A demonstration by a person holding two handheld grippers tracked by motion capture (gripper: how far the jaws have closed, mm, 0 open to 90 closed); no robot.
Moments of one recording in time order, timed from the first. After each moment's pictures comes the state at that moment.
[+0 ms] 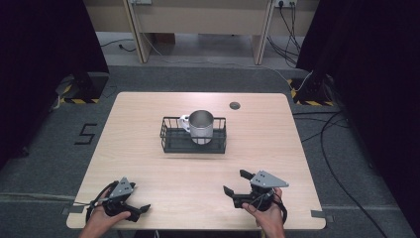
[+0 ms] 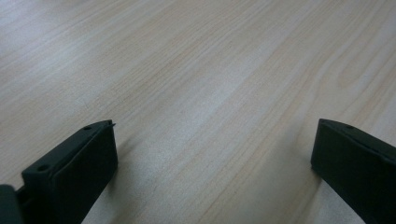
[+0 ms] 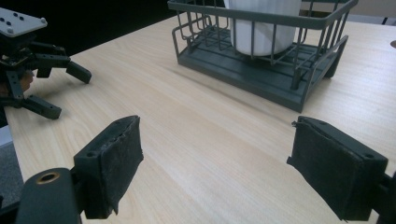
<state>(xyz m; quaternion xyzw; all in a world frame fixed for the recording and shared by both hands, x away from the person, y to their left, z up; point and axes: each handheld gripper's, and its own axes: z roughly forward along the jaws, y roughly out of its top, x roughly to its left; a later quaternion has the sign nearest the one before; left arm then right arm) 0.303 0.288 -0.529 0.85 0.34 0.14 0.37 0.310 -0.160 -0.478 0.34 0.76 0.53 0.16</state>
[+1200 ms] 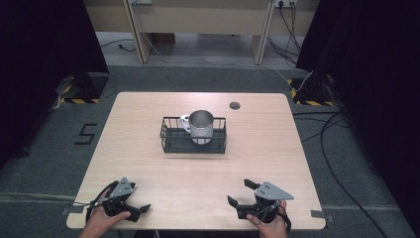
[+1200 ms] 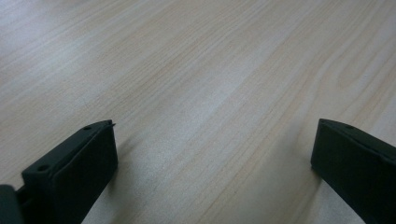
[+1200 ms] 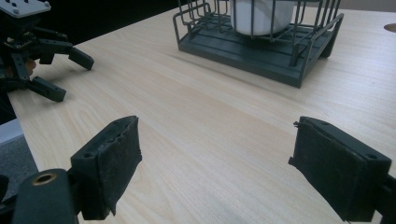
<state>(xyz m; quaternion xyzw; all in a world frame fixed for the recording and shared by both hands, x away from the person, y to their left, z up) 0.303 0.288 -0.529 0.85 0.34 0.14 0.37 0.286 -0.171 -0.493 0.34 0.76 0.53 0.16</state>
